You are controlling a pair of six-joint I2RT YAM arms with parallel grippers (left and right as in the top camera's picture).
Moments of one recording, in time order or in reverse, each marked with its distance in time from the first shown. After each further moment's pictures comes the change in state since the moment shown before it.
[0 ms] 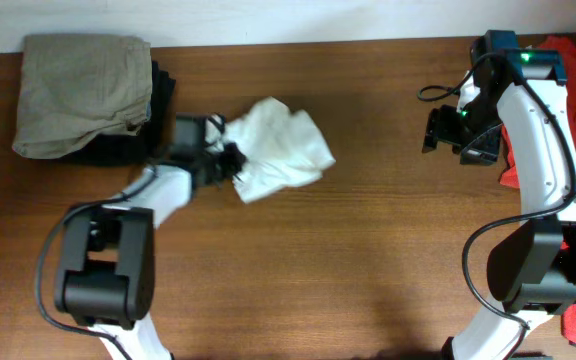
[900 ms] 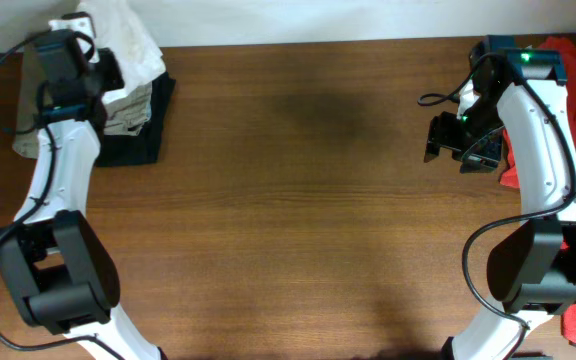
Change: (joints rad) left arm 0.338 0.006 0.465 -0.006 -0.374 0.401; right arm 0.000 0.000 0.000 -0.066 0.000 -0.001
